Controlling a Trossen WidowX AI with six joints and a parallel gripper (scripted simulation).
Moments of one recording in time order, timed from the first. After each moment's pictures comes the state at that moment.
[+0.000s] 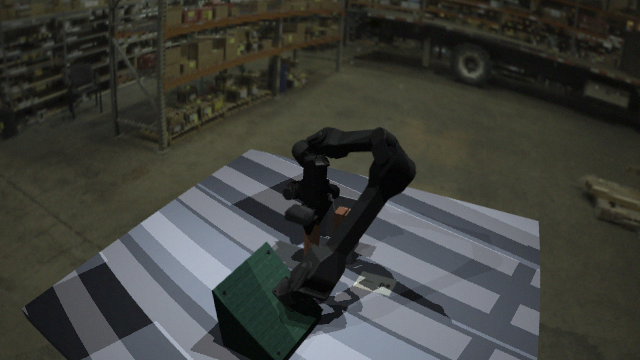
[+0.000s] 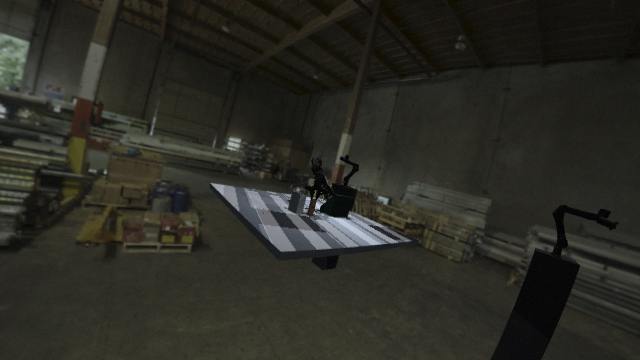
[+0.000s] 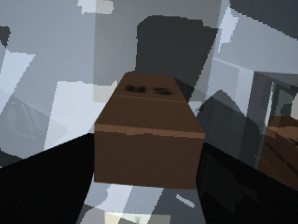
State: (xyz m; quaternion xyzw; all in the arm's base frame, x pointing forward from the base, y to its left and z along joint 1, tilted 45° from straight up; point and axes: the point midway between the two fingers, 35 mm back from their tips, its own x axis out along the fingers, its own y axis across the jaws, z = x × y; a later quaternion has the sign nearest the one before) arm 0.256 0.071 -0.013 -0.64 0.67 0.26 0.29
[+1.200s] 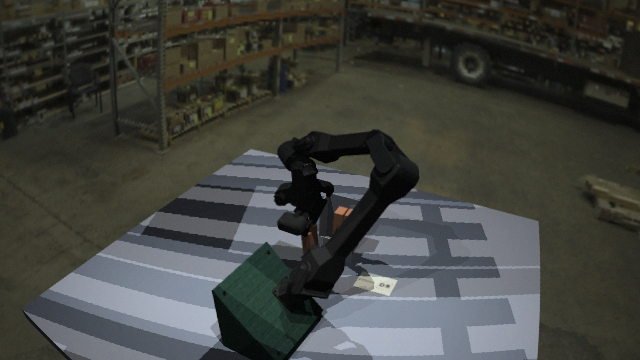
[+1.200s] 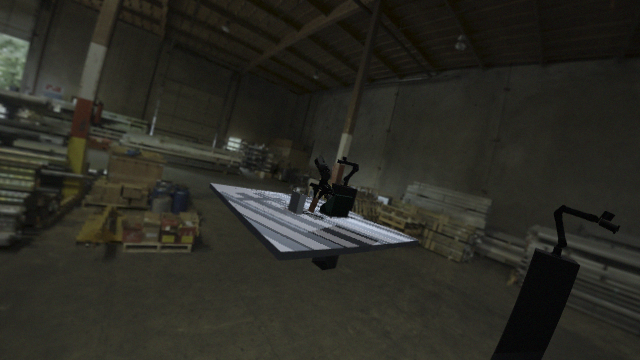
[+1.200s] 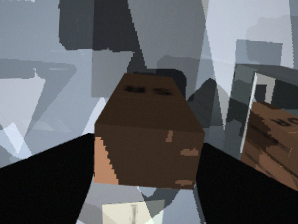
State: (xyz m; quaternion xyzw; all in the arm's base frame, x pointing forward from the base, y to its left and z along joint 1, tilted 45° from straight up) arm 0.227 0.080 -0.005 -0.70 0.60 0.23 0.31
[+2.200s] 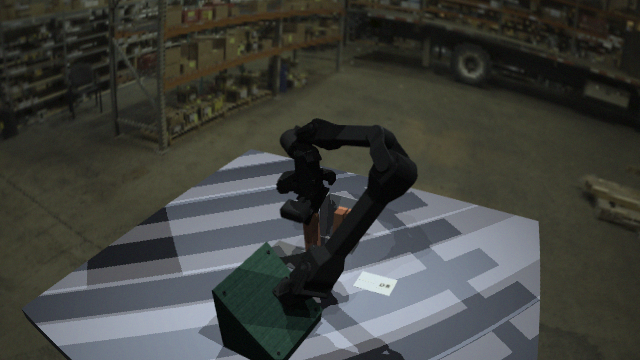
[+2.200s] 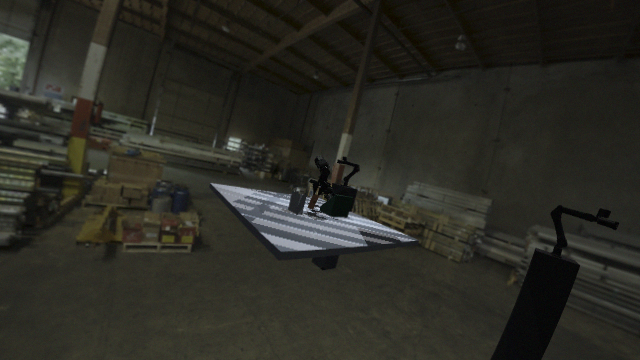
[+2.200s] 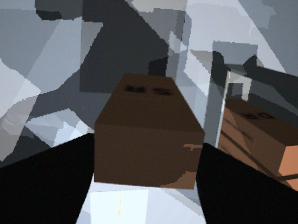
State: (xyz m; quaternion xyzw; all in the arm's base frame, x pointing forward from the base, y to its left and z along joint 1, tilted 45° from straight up) arm 0.241 0.100 0.013 -0.70 0.60 0.24 0.31
